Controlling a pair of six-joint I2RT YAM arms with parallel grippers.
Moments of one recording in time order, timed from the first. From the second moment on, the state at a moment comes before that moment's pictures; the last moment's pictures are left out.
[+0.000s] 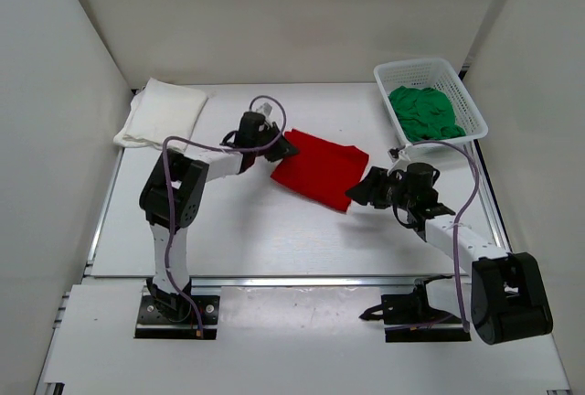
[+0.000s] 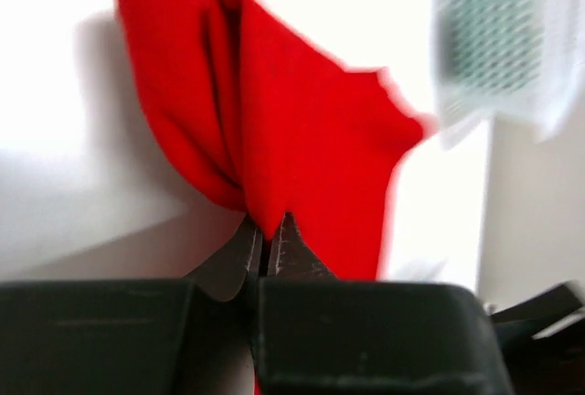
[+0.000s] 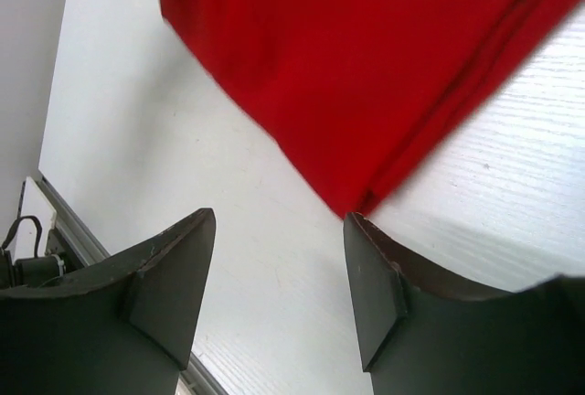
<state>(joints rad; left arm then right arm) -0.44 2.01 1.20 0.24 0.32 -0.81 0.17 1.16 0.43 0.22 -0.56 0.51</state>
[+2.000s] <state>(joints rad) -0.79 1.52 0.56 0.36 0.23 -0.76 -0.18 2.08 1.74 -0.33 -0.03 0.25</state>
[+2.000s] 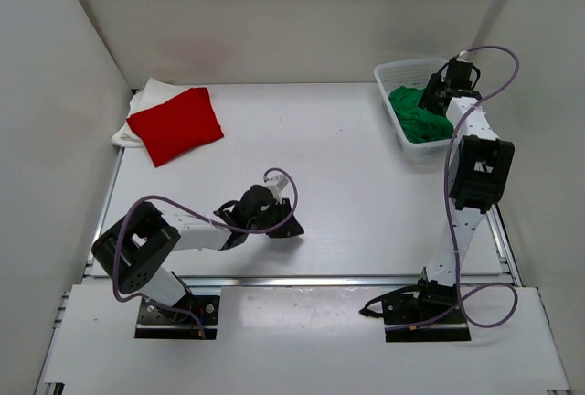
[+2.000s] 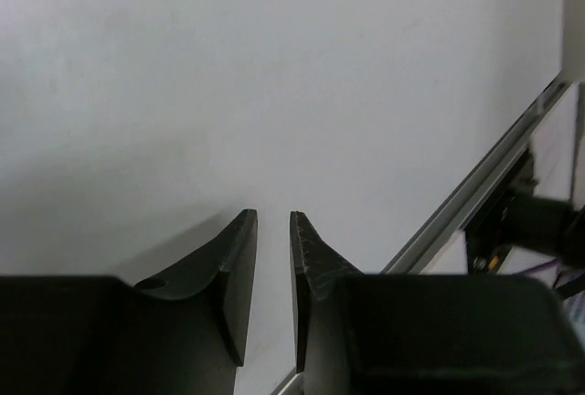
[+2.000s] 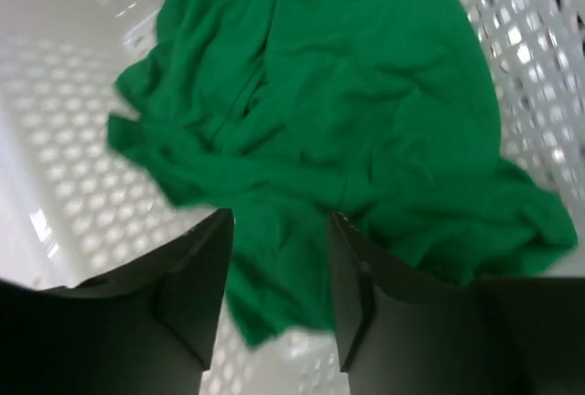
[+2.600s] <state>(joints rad) -0.75 1.41 0.46 0.44 0.29 -0.78 -0.18 2.59 2.40 -0.73 0.03 0.14</state>
